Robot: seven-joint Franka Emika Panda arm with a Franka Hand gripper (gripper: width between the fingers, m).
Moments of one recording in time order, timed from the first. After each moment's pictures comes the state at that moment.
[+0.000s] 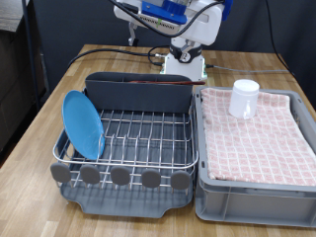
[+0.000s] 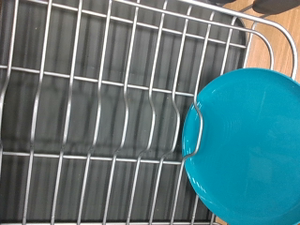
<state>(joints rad) 0.12 -0.10 -0.17 -2.19 -0.41 2.20 0.76</state>
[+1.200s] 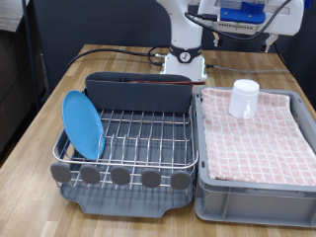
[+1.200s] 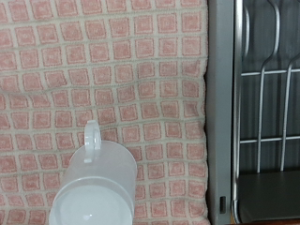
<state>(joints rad) 0.21 -0.15 0.01 -2.21 -0.06 2.00 1.08</state>
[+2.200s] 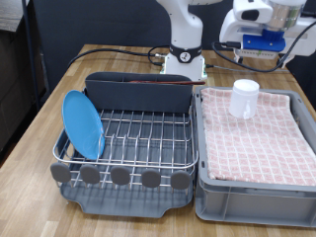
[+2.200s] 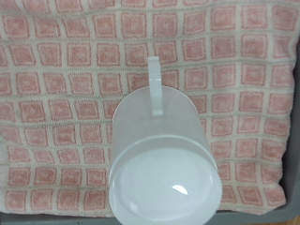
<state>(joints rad) 0.23 -0.02 0.10 -2.22 0.02 1.95 1.12</state>
